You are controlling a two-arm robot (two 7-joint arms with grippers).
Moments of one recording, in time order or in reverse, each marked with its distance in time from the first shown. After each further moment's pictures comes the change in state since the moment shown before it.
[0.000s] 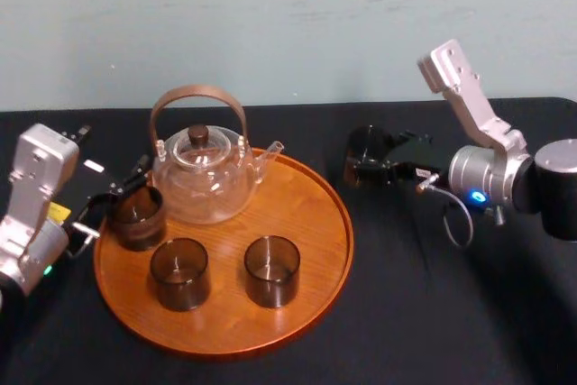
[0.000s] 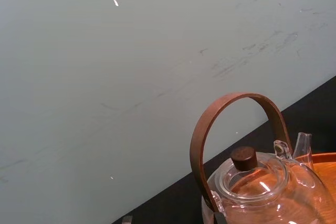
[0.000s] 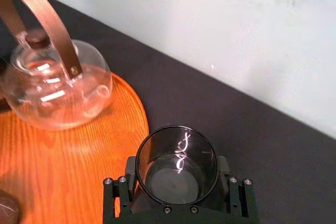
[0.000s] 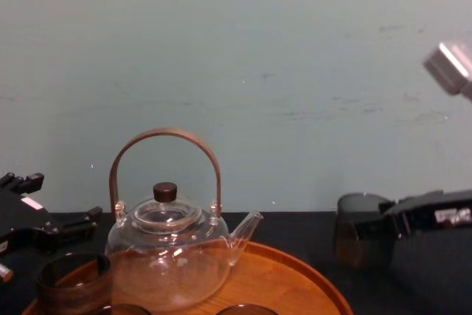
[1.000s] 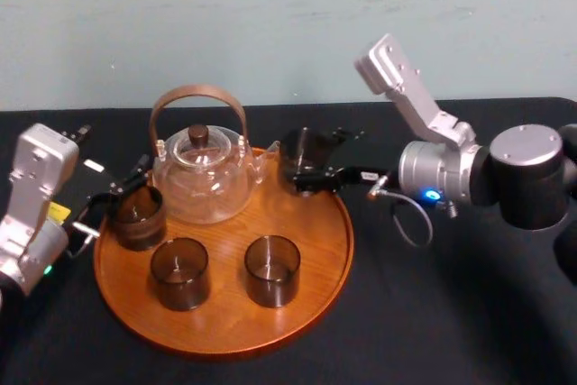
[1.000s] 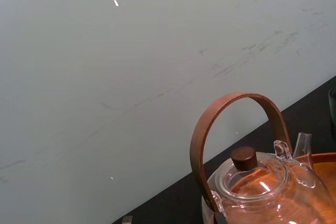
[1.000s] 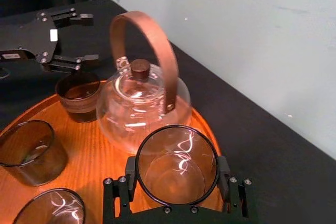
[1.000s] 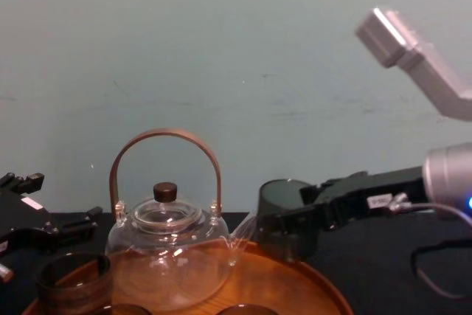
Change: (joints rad) left arm 0.000 0.000 0.000 0.000 0.000 0.000 0.000; right arm 0.068 -0.009 -0.141 -0.035 0.018 -0.050 0.109
